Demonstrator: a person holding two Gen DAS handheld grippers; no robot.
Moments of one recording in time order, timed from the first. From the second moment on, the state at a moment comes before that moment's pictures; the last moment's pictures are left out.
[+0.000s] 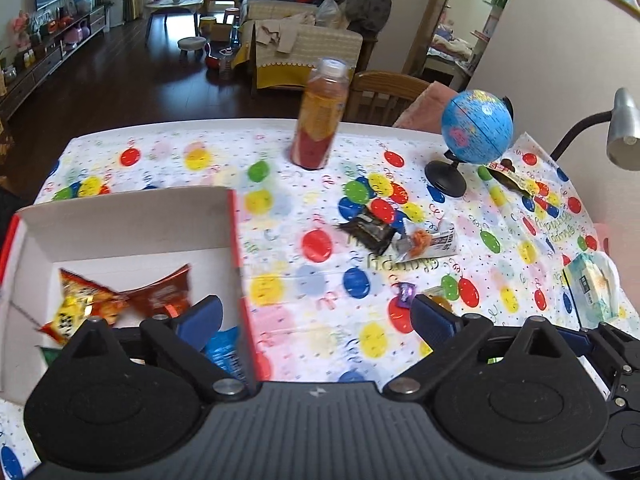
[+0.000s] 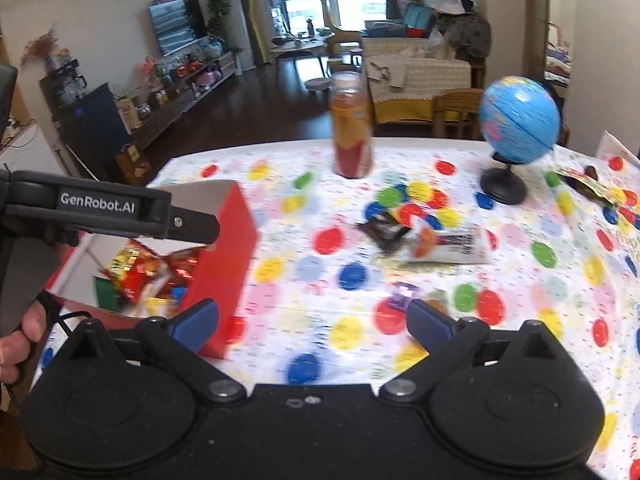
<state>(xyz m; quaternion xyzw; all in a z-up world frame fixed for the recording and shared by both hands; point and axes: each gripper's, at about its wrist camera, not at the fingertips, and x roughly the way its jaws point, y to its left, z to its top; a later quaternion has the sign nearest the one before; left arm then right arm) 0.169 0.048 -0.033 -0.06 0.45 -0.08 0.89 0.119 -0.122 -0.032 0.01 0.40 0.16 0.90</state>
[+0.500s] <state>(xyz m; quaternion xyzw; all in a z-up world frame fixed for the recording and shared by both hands) 0.232 -0.034 -0.066 -0.04 0.48 -0.04 0.88 0.160 -0.205 -0.067 0.00 0.41 0.12 0.90</state>
